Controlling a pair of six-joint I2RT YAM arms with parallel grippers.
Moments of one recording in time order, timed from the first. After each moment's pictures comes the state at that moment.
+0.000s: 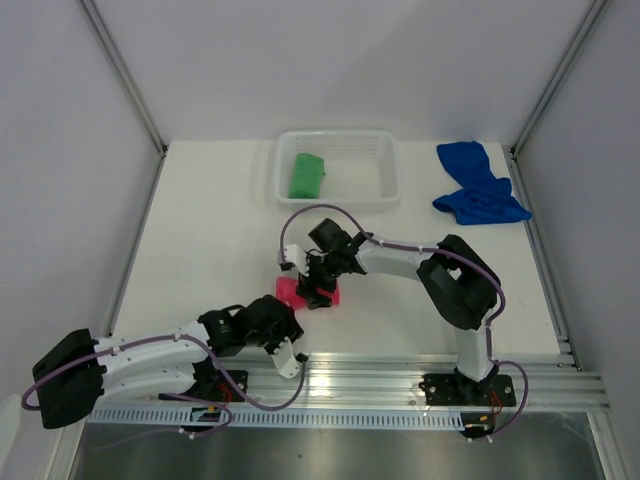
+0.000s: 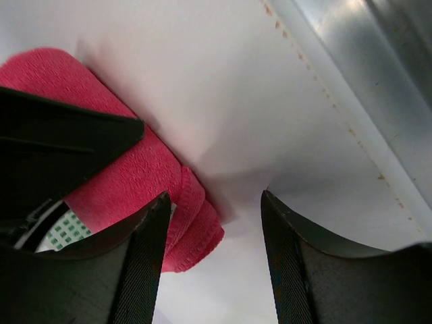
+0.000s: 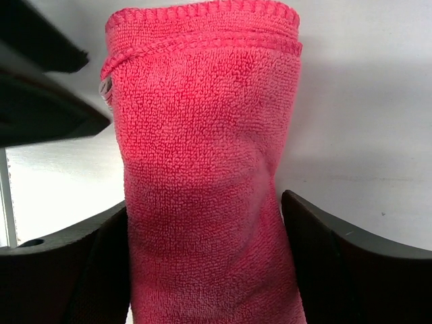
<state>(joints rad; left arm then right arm) -1.02 0.93 0.32 -0.31 0.03 1.43 0.86 1.96 1.27 -0.34 -0.52 -0.56</state>
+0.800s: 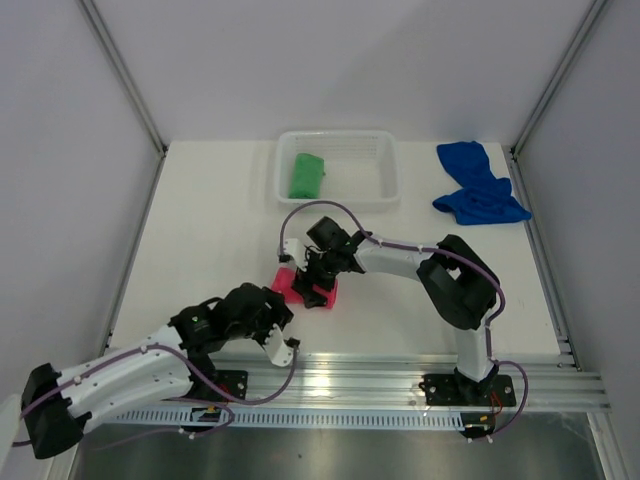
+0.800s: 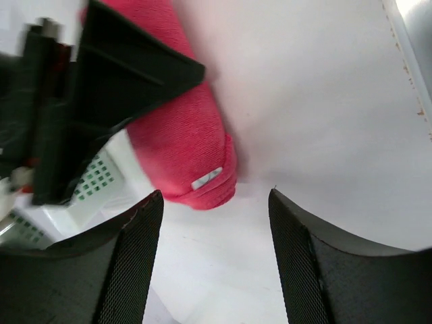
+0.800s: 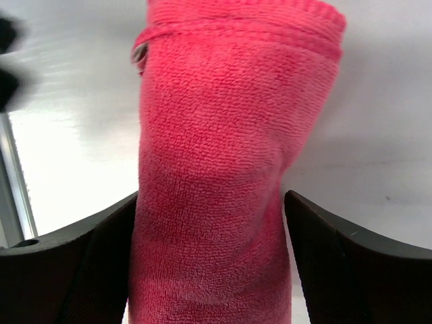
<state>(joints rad) -0.92 0.76 0.39 -0.50 0.02 1.38 0.86 1.97 1.29 -0.35 -0.50 -0.42</state>
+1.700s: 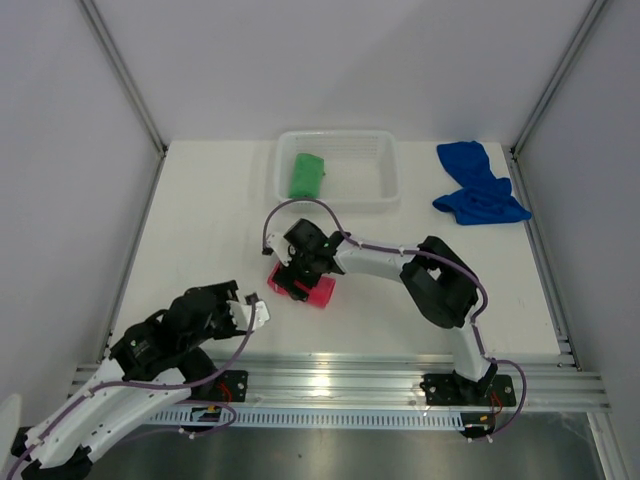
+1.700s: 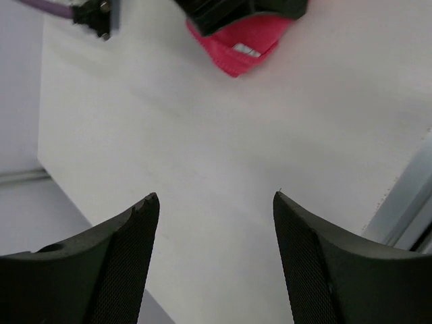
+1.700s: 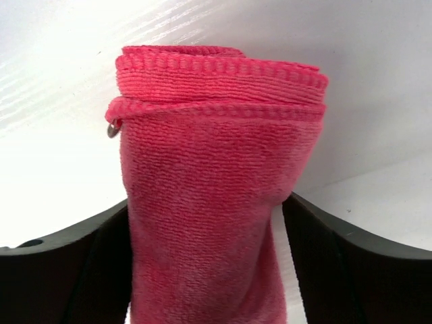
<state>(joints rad) -0.81 0.34 0.58 -0.92 -0.18 0.72 0.94 2.07 1.47 -0.40 -0.22 -0.20</state>
